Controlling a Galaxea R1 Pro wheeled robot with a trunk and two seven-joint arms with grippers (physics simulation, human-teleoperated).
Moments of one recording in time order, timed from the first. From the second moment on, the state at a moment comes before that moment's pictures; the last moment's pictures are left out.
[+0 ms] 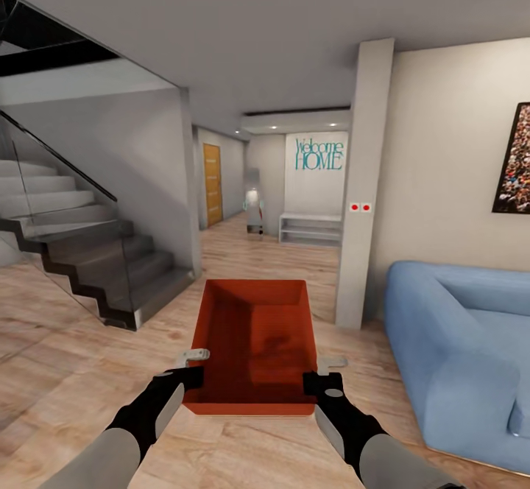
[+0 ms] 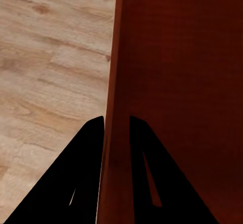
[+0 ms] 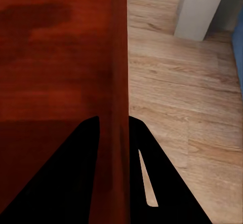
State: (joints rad) left arm -0.63 -0.02 -0.10 -0.50 0.18 0.30 0.11; right arm -0.65 0.14 0.26 -0.33 -0.18 0.01 -0.27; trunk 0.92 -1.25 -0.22
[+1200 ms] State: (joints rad) left arm -0.63 -0.02 -0.10 -0.50 0.18 0.30 0.12; right arm -0.65 0.14 0.26 -0.33 -0.18 0.01 -0.27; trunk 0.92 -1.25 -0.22
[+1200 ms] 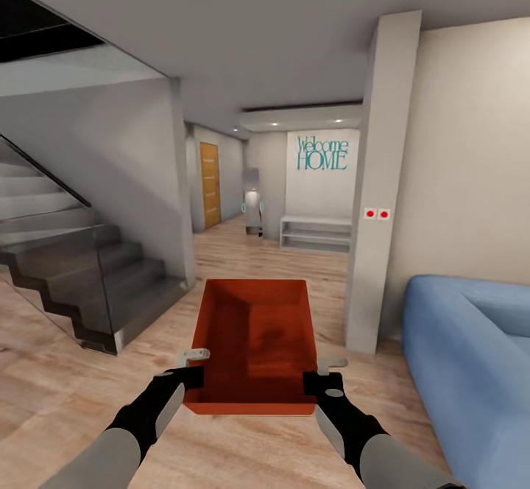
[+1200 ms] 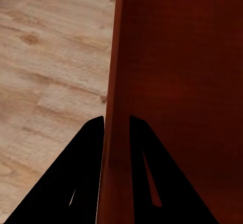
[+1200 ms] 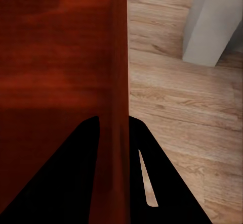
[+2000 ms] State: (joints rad) left arm -0.63 -0.02 -0.10 -0.50 0.18 0.30 0.12; right arm -0.65 0.14 0.26 -0.33 -0.18 0.01 -0.27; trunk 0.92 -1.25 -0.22
